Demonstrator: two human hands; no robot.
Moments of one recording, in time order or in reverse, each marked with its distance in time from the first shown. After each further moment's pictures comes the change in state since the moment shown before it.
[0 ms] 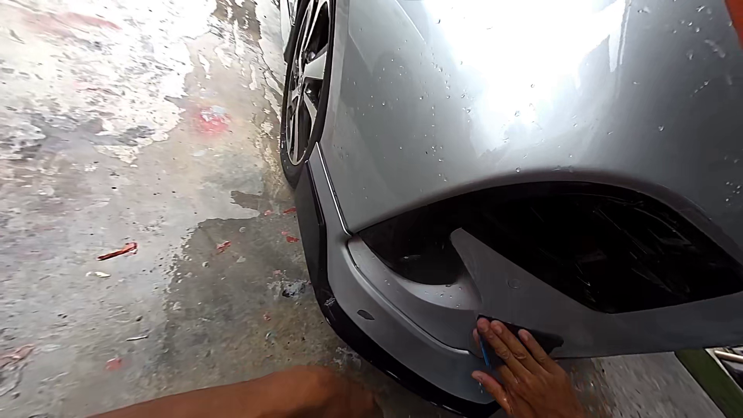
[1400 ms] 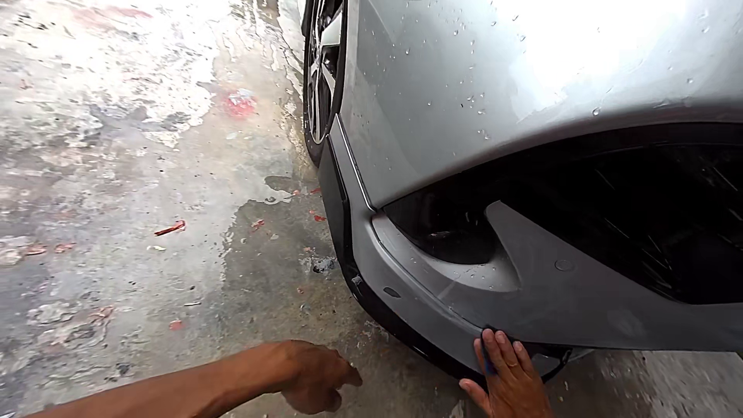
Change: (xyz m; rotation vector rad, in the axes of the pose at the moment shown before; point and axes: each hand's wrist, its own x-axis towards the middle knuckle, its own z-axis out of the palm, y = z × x) left_hand -0.001 -0.093 0.048 -0.113 0.012 -0.082; right_hand -0.052 -0.086 0.055 0.124 -0.030 0.126
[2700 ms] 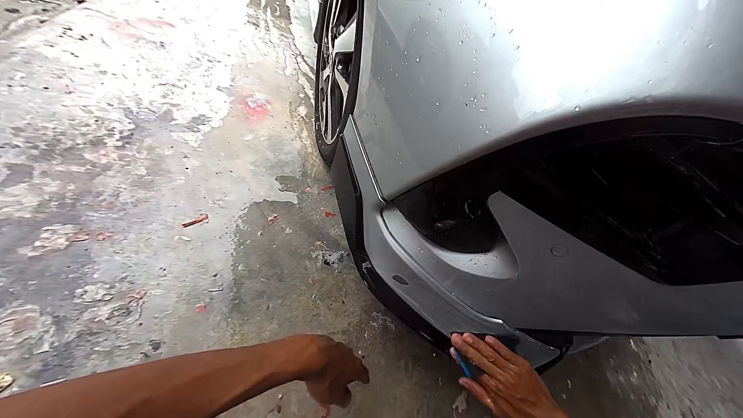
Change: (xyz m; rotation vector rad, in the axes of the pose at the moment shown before) left_hand 0.017 0.007 0.020 0.063 -0.012 0.001; right_hand 0.005 -0.003 0.001 0.267 -0.073 -0.273
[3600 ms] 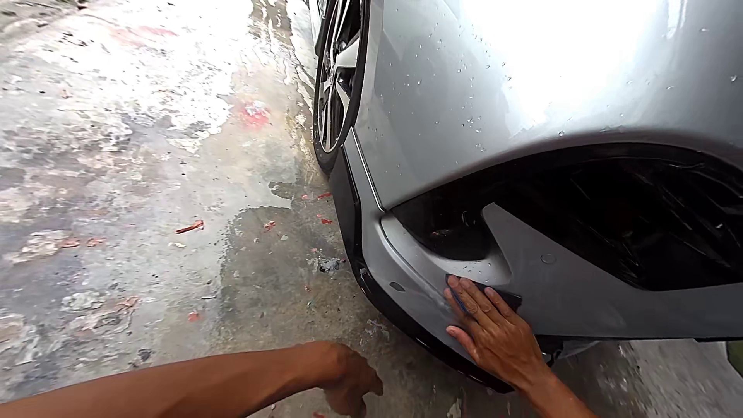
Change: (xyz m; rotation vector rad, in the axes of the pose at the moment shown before) left_hand 0.006 0.022 -0.012 0.072 0.014 0.055; right_hand 0.089 0.028 -0.036 -0.244 0.068 0.116
